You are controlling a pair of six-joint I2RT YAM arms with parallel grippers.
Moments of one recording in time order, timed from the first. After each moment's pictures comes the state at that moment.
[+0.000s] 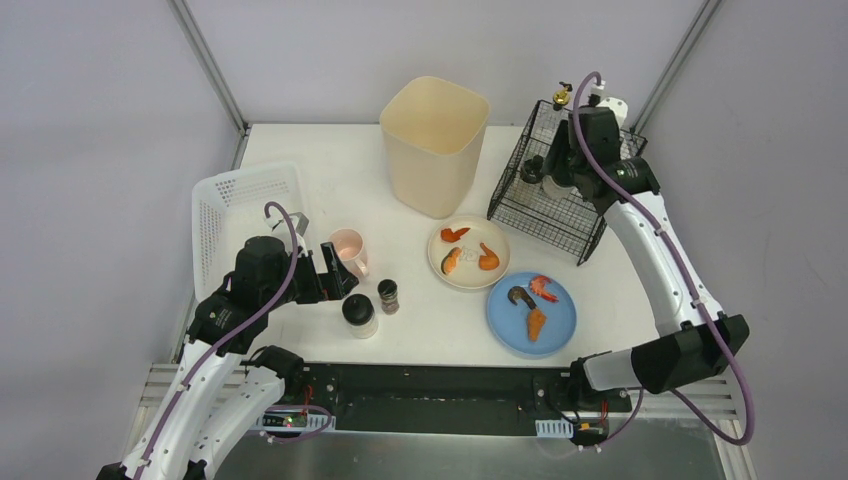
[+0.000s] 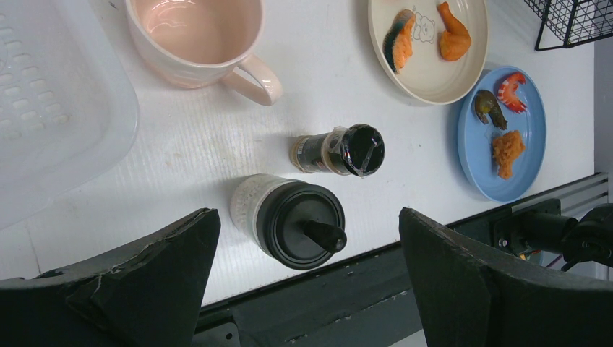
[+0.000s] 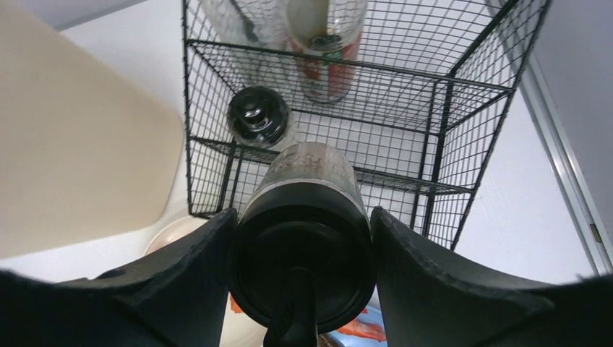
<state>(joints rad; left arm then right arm) -0.36 0.56 0.78 -0.84 0.13 -0.51 0.33 1.38 1.53 -0.81 0.43 0.42</state>
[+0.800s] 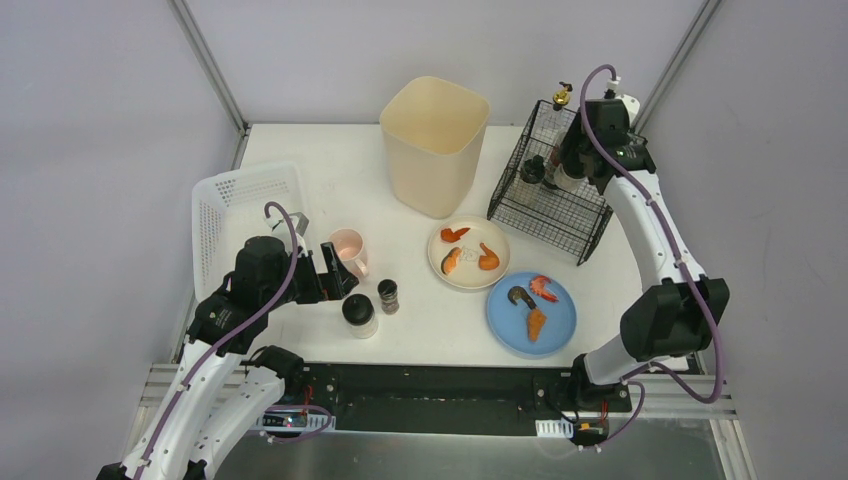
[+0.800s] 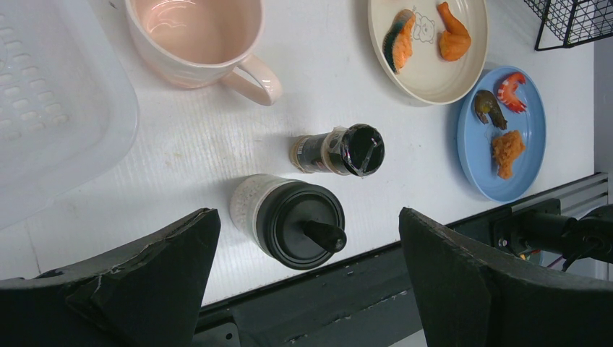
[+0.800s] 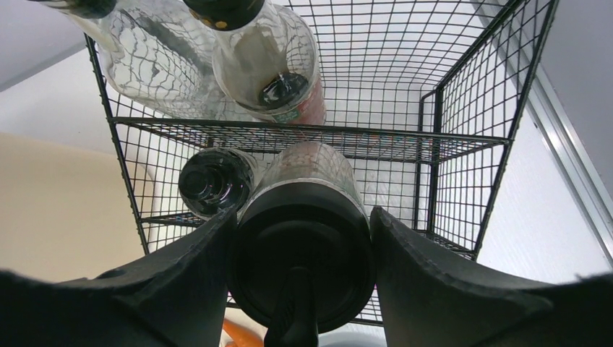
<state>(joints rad) -0.36 0.56 0.77 -0.84 0.13 -0.51 0.15 1.53 1.54 -0.69 0.37 0.43</state>
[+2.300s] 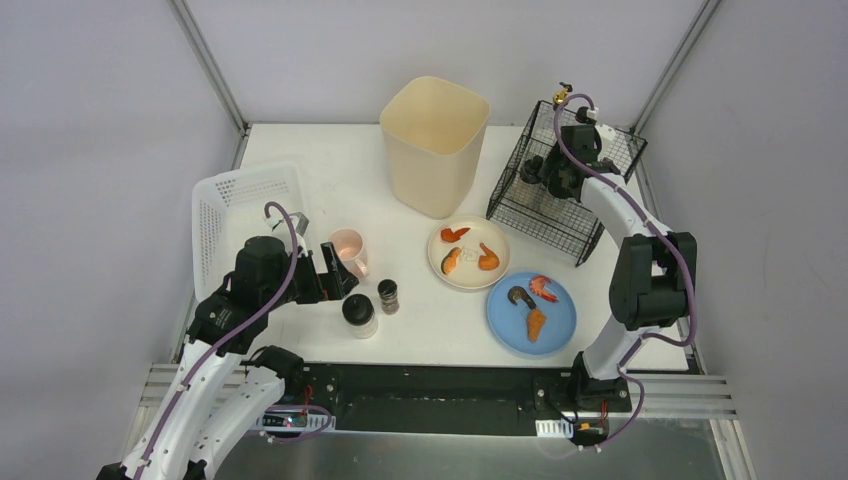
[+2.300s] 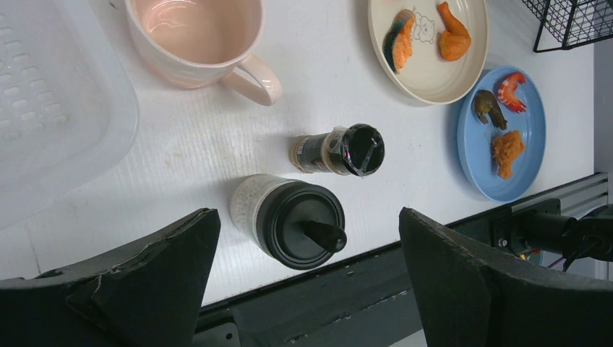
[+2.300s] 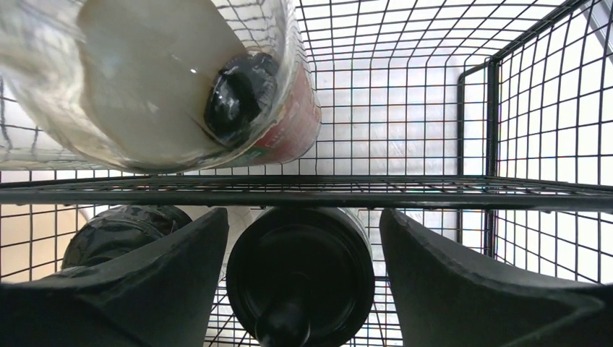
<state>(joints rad) -0.36 0.56 0.78 -0.84 0.13 -0.51 0.14 1.73 1.35 -0.40 0.38 0.51</state>
